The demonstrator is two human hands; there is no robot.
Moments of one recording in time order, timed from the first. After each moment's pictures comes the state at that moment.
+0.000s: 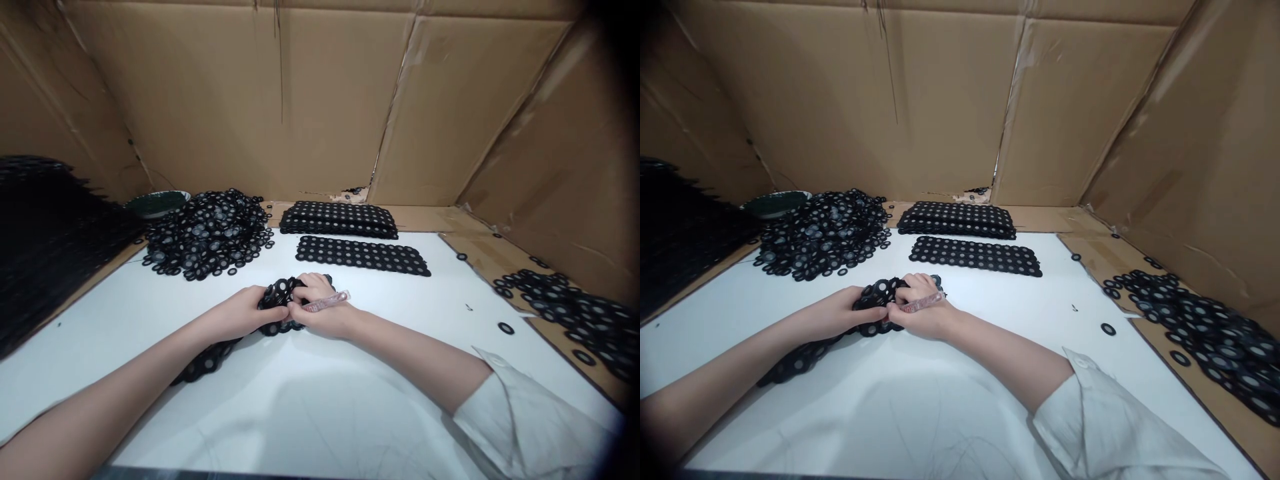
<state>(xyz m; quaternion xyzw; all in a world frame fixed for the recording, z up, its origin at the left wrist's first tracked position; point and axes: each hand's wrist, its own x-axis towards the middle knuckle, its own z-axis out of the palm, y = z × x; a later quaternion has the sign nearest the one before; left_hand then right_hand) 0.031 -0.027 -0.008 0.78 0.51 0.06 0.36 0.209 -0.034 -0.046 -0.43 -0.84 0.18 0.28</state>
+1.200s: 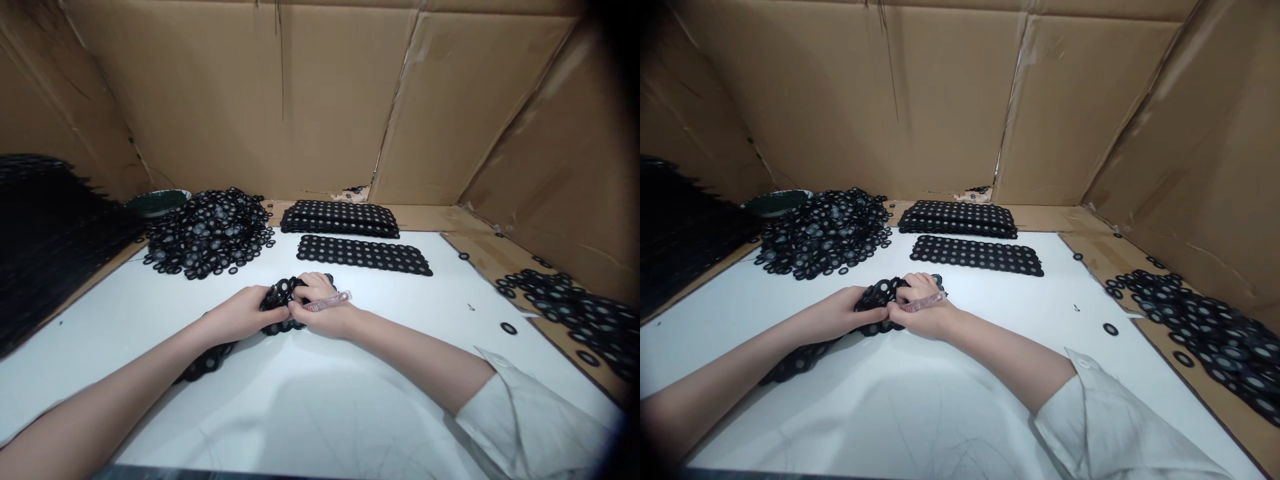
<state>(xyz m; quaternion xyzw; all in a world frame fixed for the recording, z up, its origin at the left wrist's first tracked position) 0.034 -0.031 -0.005 0.80 0.49 0.07 0.34 0.209 -0.033 -0.046 -0.43 -0.84 0.17 0.27</state>
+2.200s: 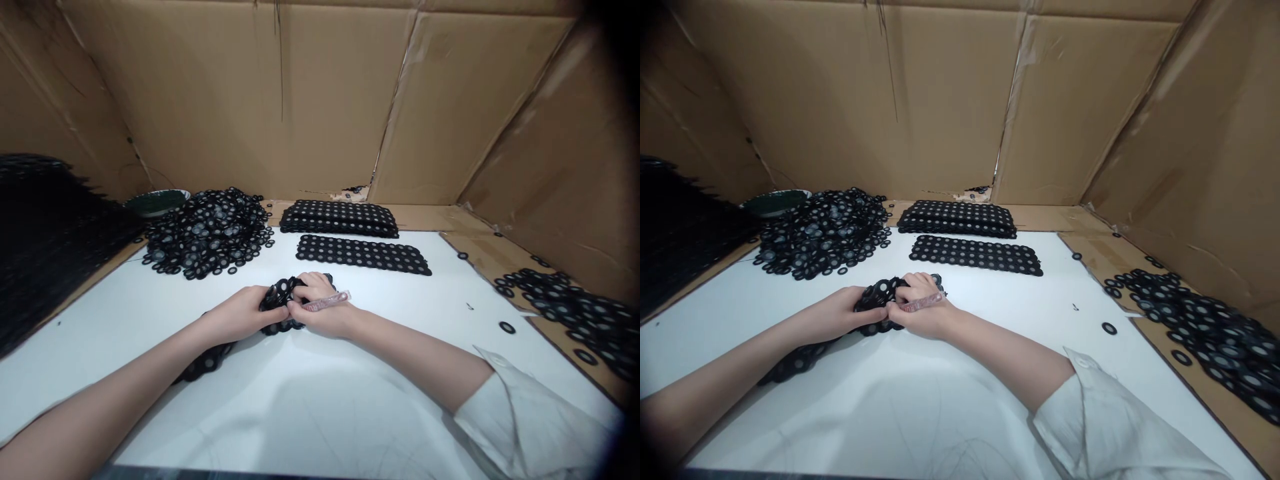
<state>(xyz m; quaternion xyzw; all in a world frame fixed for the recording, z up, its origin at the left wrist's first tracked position) 0.036 -0.033 -0.003 0.80 0.50 0.07 0.34 0.208 -0.034 -0.045 -0.43 -0.84 0.17 0.26</state>
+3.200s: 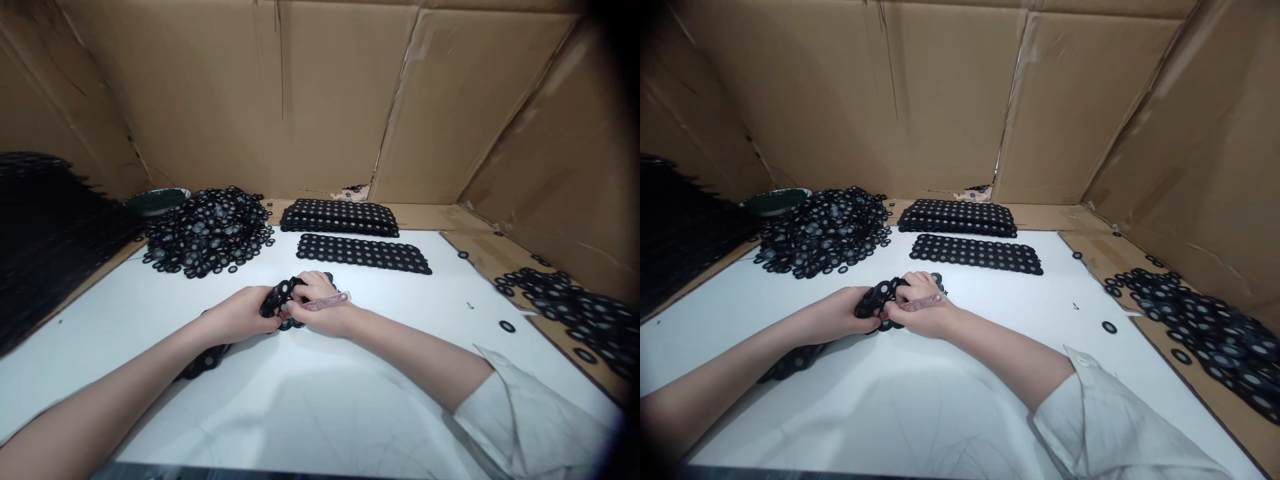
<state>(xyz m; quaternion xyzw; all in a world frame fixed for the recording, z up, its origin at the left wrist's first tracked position) 0.035 -0.034 -0.002 0.82 0.49 0.04 0.30 0.208 -0.034 -0.044 -0.43 -0.85 0.17 0.26</state>
